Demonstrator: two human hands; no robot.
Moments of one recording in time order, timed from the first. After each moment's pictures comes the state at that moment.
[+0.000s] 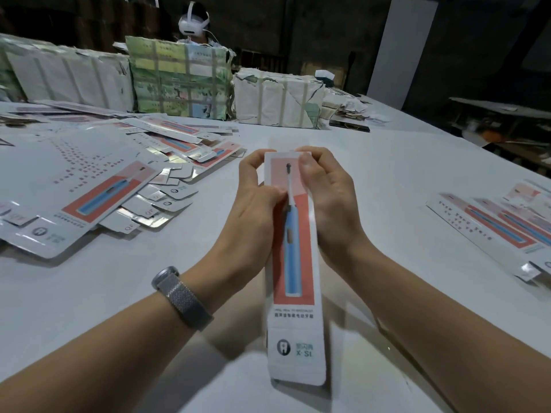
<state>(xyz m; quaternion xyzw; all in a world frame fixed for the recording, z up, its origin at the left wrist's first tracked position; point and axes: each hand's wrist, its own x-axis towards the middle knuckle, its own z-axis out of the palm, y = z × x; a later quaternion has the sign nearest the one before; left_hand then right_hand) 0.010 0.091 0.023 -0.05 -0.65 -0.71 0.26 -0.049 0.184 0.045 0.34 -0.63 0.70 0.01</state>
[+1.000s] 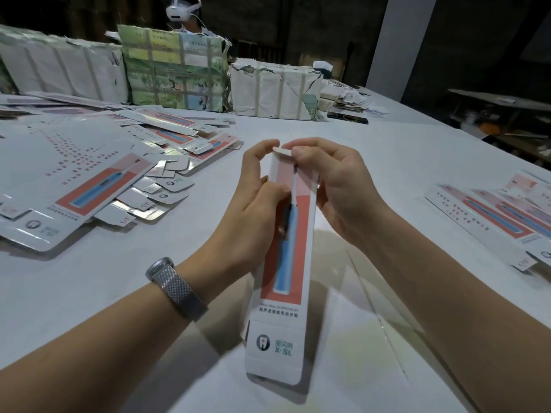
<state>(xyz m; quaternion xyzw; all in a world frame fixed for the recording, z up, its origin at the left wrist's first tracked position) 0.018 0.090 0.024 -0.06 -0.72 -0.65 0.24 -0.069 0.200 0.060 0.31 -0.64 0.69 -0.11</state>
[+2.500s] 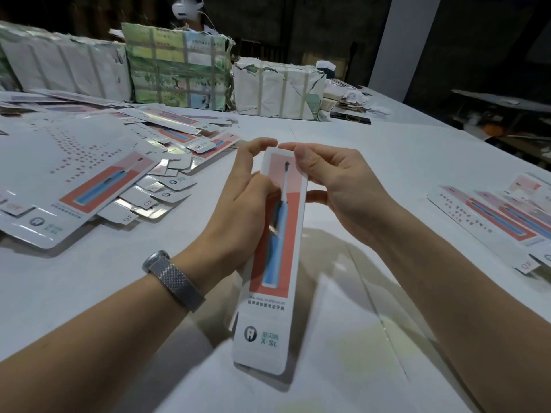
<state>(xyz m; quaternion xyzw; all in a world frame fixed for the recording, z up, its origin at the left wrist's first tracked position) 0.015 0.077 0.024 -0.03 -0.72 -0.64 0.27 -0.071 0.205 0.062 0.35 -0.68 0.64 -0.12</state>
